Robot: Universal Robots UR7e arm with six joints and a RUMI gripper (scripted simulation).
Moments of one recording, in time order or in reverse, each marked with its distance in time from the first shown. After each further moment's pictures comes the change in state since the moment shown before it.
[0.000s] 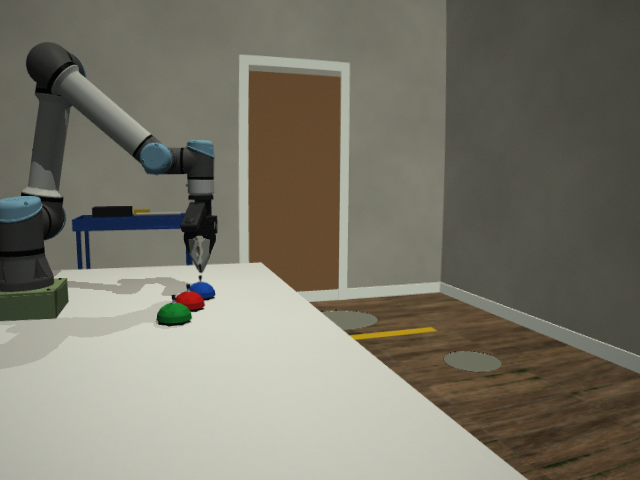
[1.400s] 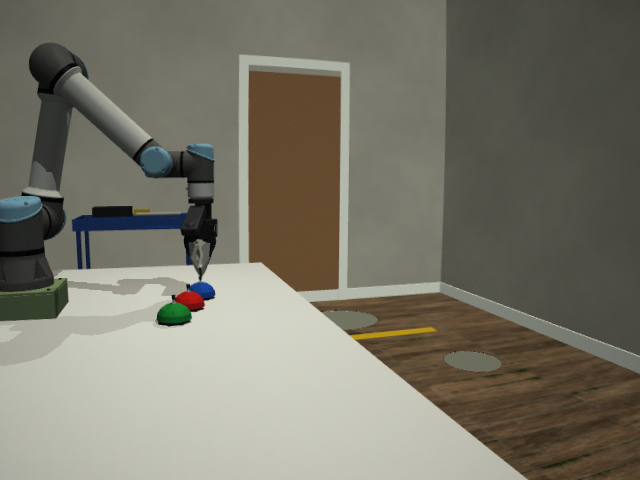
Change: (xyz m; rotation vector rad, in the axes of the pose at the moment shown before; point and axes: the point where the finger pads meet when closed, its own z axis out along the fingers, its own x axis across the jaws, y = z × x) arm 0.000 0.000 0.010 0.000 0.000 0.000
